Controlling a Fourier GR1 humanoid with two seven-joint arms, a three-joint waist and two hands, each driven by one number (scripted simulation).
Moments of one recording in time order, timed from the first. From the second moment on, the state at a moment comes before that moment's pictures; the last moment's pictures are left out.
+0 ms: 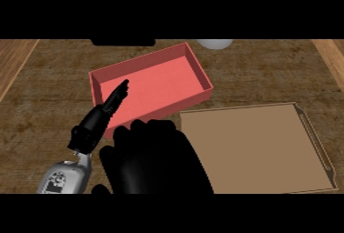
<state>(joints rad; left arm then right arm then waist) -0.19 0.10 -0.11 -1.55 -0.13 -0.16 0.09 -0.78 0.00 0.75 -1.96 0.89 0.19 0.91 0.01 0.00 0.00</state>
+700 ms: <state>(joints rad) -0.21 0.09 -0.09 -1.50 -0.14 -0.16 0.06 -1.03 0.00 0.54 -1.56 0.74 0.02 0.79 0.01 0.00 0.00</state>
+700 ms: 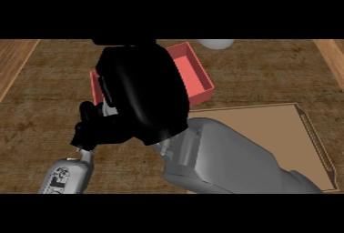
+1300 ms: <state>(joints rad) -0.23 0.07 -0.10 -1.53 -0.14 -0.17 0.10 -1.19 0.00 0.51 -1.06 0.73 -0.15 0.58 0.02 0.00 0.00</state>
